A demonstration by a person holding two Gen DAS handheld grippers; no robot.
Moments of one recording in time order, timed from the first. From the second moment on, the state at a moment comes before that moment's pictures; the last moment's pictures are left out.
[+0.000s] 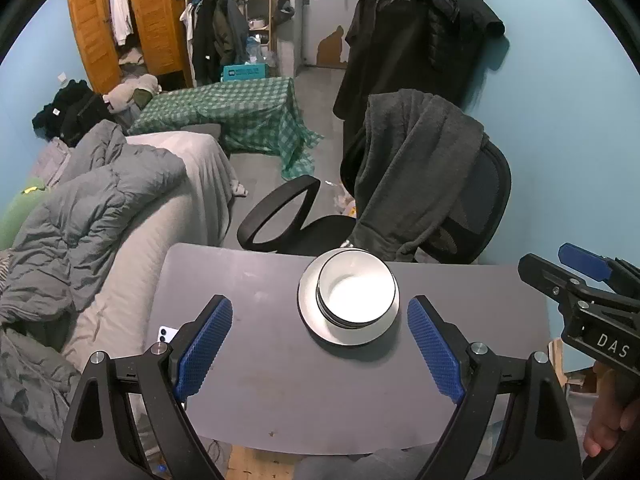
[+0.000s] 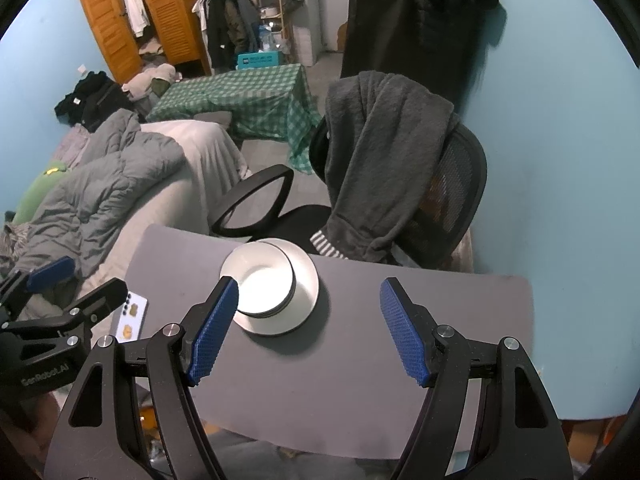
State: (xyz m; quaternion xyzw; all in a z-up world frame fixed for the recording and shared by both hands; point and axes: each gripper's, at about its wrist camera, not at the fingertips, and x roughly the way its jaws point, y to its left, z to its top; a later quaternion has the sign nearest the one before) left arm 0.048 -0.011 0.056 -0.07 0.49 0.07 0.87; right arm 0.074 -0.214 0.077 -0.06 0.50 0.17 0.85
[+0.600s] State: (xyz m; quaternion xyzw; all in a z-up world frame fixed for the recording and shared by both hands) left arm 0.048 -0.019 0.060 -0.05 0.50 0.07 0.86; right arm 0.071 -0.206 0.082 -0.06 0.50 0.17 0.85
